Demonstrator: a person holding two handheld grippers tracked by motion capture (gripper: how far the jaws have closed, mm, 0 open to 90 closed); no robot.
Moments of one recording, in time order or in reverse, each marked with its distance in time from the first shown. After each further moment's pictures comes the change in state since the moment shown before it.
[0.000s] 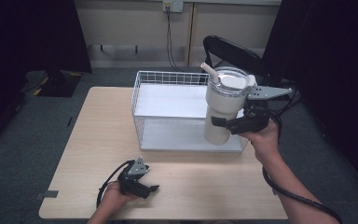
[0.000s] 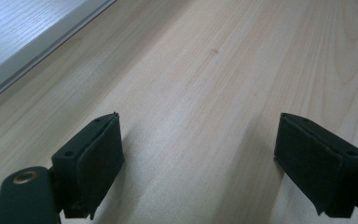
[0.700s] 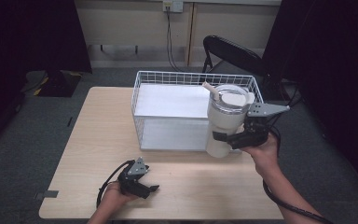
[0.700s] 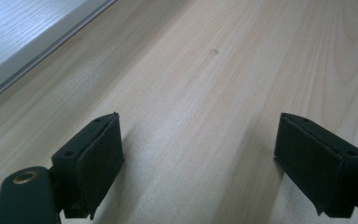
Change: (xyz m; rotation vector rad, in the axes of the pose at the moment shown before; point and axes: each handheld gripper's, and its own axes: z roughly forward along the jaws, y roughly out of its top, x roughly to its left) left arm 0.000 0.000 0.000 0.004 -0.001 0.003; right arm 0.007 -0.042 -0.002 0.012 0.006 0.008
